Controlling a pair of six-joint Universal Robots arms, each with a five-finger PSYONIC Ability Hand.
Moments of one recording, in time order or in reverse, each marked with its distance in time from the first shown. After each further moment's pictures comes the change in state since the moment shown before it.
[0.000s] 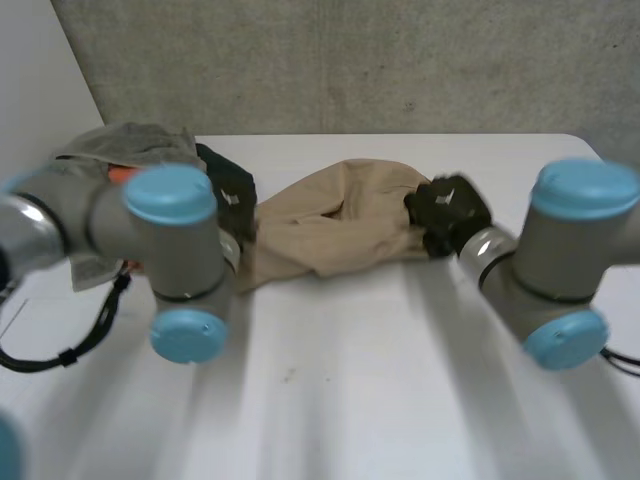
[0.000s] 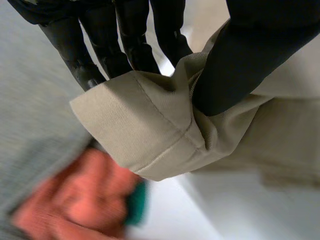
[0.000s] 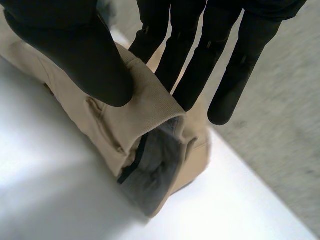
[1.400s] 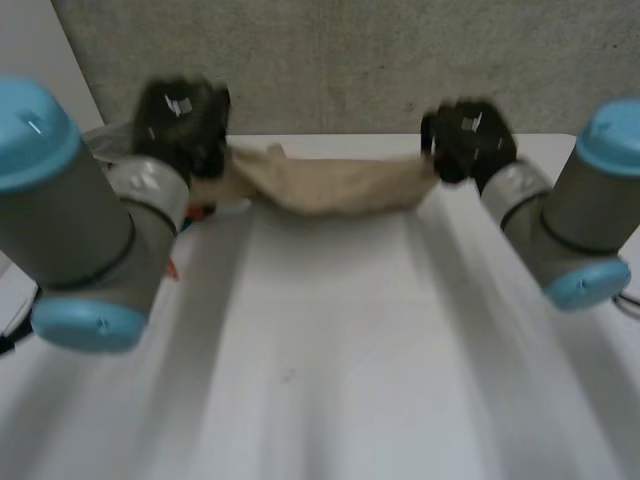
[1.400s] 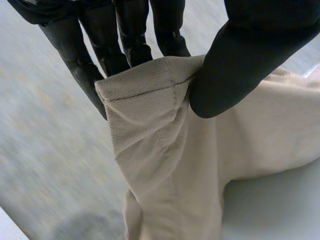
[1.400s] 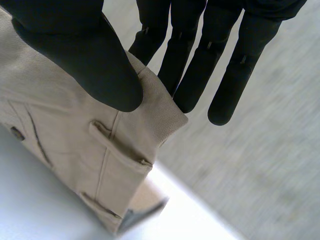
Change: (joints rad) left arm 0.040 0.371 -0.244 0.083 0.154 -0.298; right arm -0.062 0.016 -0.090 -0.113 -0.092 0.169; left_hand 0.000 0.004 0.021 0.009 0.000; right_hand 0.040 0.000 0.012 0.004 0.012
